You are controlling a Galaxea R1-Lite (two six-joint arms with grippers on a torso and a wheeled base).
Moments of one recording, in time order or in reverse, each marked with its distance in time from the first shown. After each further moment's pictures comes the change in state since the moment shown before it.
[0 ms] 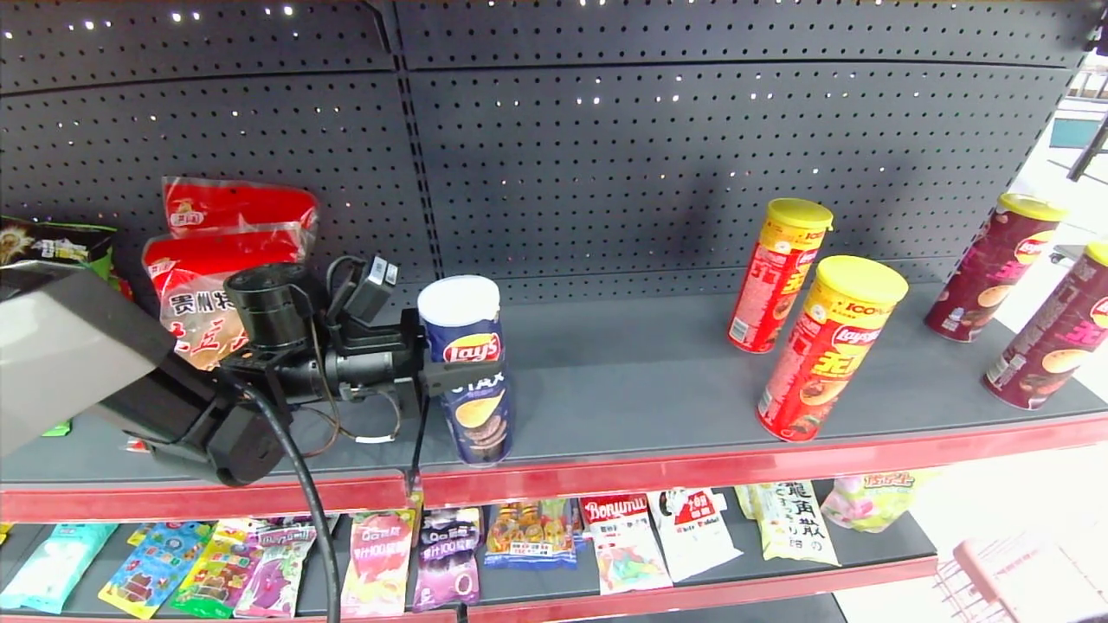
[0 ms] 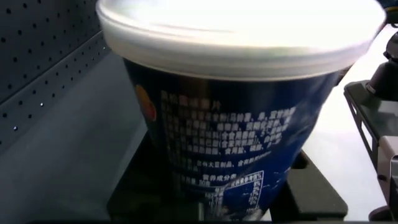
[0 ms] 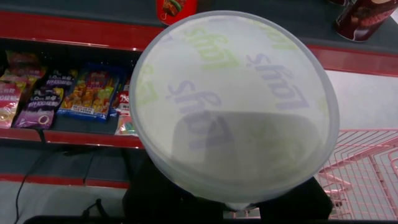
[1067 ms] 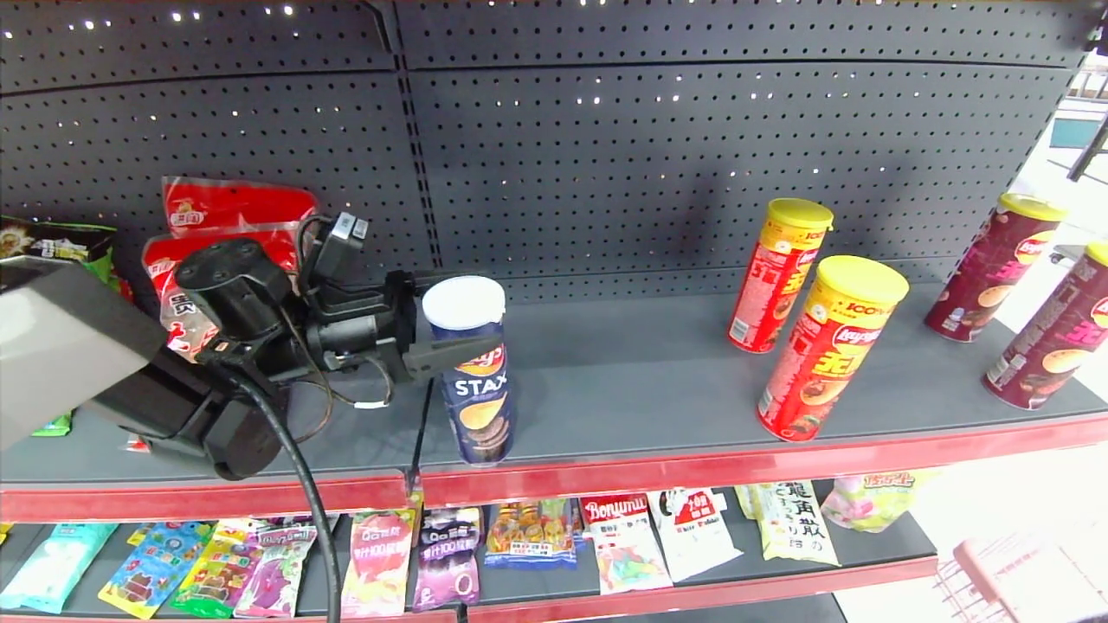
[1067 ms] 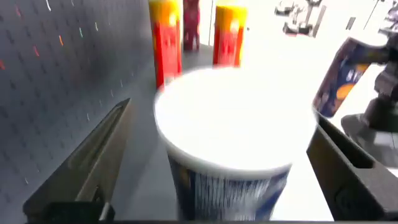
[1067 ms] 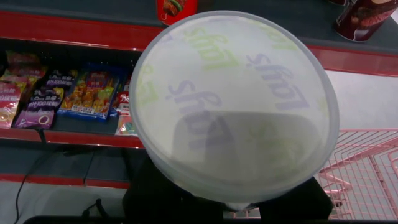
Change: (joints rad) left arm 0.001 -0.016 -0.020 -0.306 0.010 -0.279; right arm -0.001 0.000 0.000 0.000 -0.001 0.000
